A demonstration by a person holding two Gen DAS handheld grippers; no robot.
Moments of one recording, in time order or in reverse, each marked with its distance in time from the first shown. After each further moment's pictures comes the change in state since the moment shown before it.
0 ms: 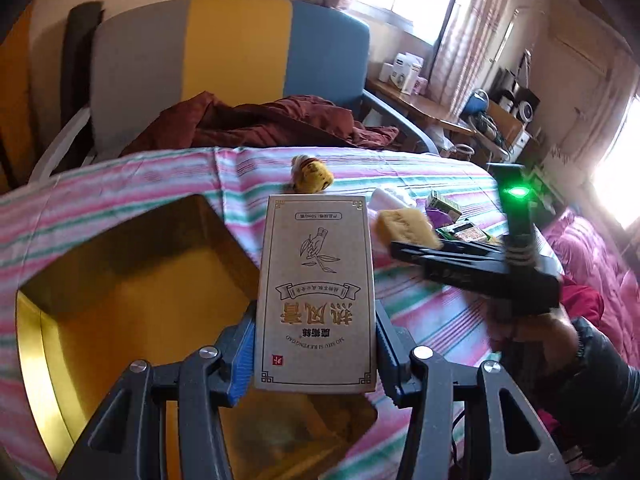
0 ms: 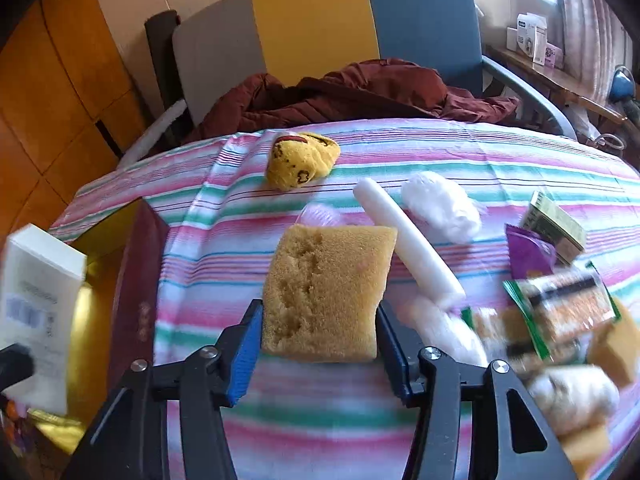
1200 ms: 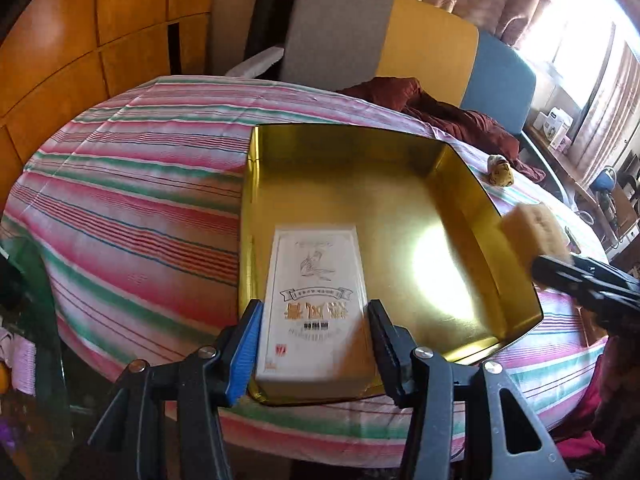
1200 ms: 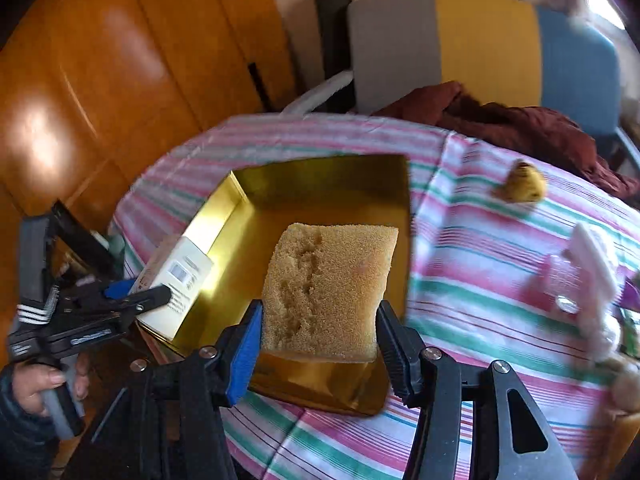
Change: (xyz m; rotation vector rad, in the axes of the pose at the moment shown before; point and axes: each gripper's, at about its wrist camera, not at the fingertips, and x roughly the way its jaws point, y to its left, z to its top) left arm -0.088 0.117 -0.133 -0.394 -0.019 0.408; right arm -0.054 0.181 -0.060 -0.348 0.061 0.321
